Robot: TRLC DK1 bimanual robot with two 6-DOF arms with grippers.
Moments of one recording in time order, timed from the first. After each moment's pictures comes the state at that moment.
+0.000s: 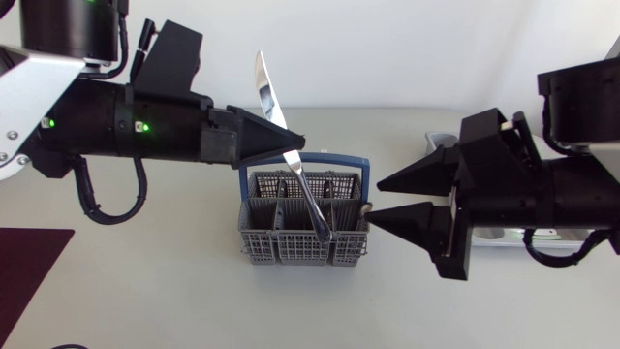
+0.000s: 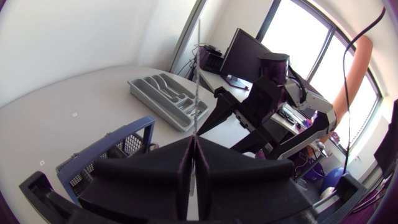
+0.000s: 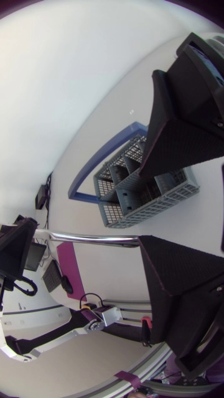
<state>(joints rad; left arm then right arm) -0.53 1.24 1.04 -0.25 0.71 -0.11 0.44 0.99 0.79 -0.43 -0.55 -0.40</state>
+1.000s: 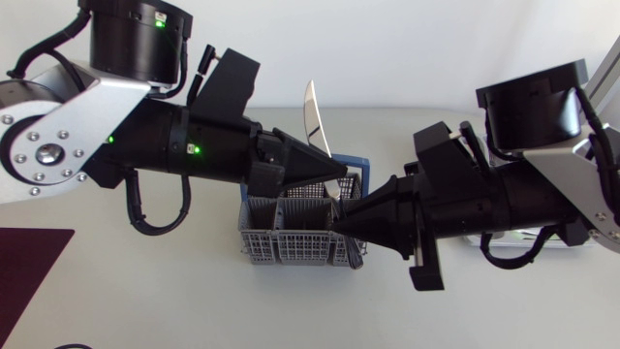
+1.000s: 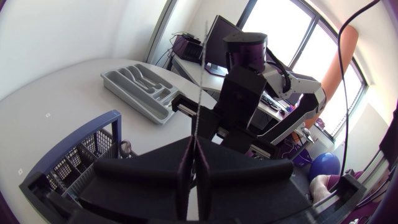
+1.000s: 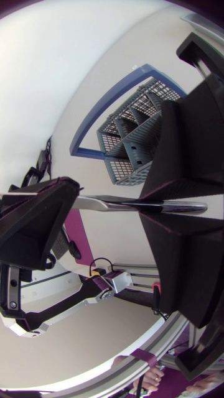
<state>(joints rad) -0.64 1.34 1.04 -0.18 0.75 -0.11 0.53 1.11 0.79 -0.34 -0.73 -0.29</state>
